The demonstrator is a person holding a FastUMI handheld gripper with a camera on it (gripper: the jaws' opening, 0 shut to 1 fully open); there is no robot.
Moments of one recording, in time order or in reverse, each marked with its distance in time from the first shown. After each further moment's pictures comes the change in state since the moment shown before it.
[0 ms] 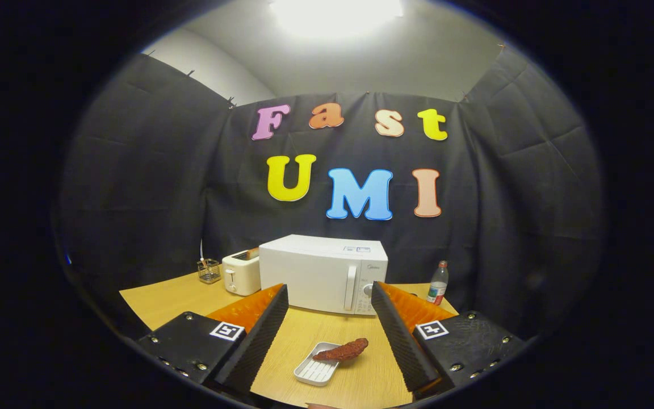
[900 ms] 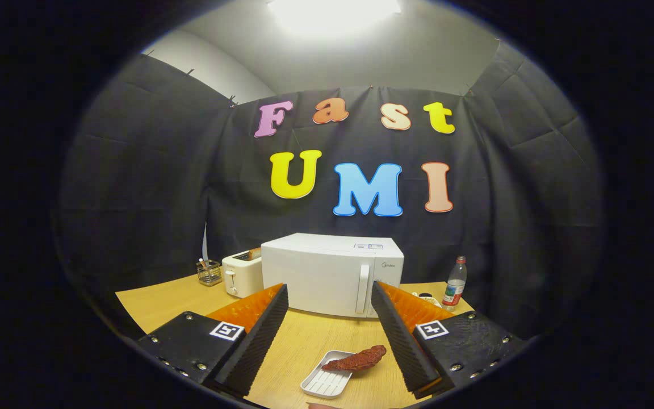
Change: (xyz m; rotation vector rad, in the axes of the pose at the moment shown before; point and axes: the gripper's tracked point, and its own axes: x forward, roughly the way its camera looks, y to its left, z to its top) arm 0.056 0.017 -0.023 0.019 -0.008 0.027
